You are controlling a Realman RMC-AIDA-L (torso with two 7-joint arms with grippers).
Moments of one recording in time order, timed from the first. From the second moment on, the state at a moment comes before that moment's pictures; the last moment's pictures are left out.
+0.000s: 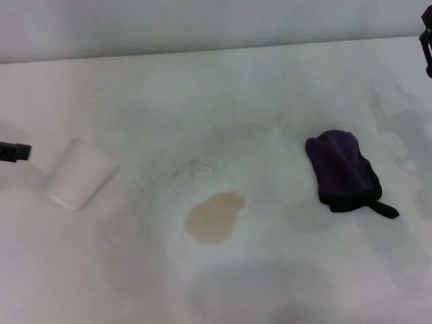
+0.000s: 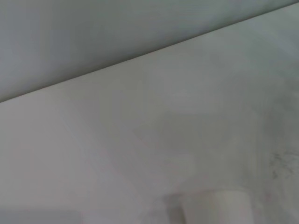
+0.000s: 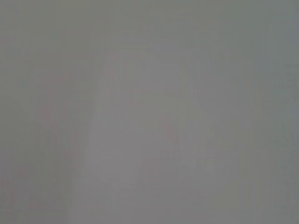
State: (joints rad) left arm -0.52 -1.89 0.98 1.13 2.30 1.52 -2.23; right arm 0.42 2.02 -0.61 0.06 -0.82 -1.56 0.15
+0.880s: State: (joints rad) left arm -0.60 -2.02 1.00 0.97 2.43 1.42 -2.11; right arm 0.42 2.02 -0.61 0.06 -0.82 -1.55 0.15
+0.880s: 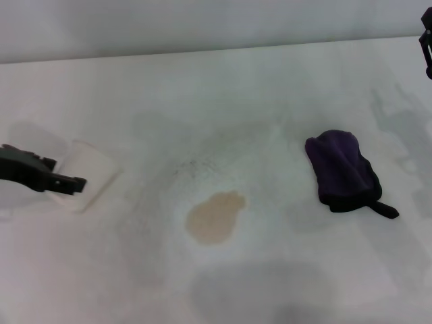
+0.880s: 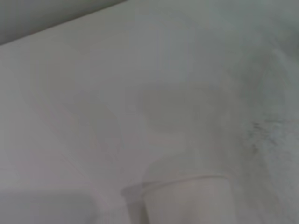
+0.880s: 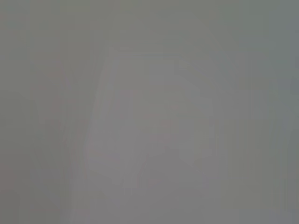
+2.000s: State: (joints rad) left arm -0.67 -2.05 1.06 0.82 2.47 1.18 -1.99; right arm 0.43 2.02 -0.61 0.06 -0.81 -1.54 0.15
